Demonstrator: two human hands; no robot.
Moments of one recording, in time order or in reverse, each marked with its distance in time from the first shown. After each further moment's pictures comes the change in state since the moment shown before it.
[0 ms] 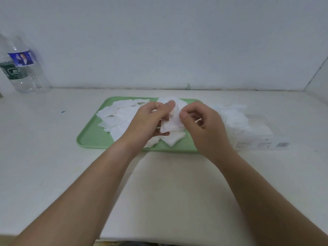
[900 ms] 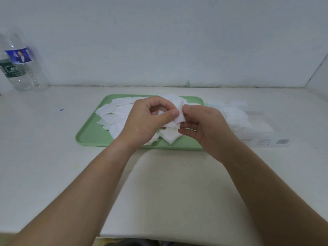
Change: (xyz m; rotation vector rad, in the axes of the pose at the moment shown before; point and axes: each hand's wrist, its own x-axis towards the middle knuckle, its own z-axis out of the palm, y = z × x) left_hand -0.003 0.000 -0.001 0.219 -0.021 0.336; right_hand 0.007 -0.006 -0.010 0.623 -0.172 0.507
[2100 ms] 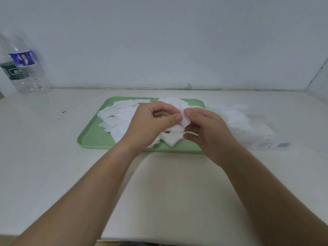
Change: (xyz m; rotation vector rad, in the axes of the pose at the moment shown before) left_hand -0.001 0.000 0.002 -0.079 -0.009 -0.091; right_hand -0.001 0.001 0.001 -0.007 0.043 0.011
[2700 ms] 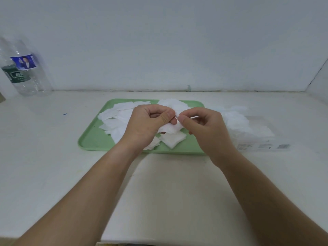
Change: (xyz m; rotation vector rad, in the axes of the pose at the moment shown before) left_hand 0.000 0.002 -0.001 -0.007 0.067 -0.030; right_hand 0.002 0.006 0.001 -0.368 0.119 -0.357
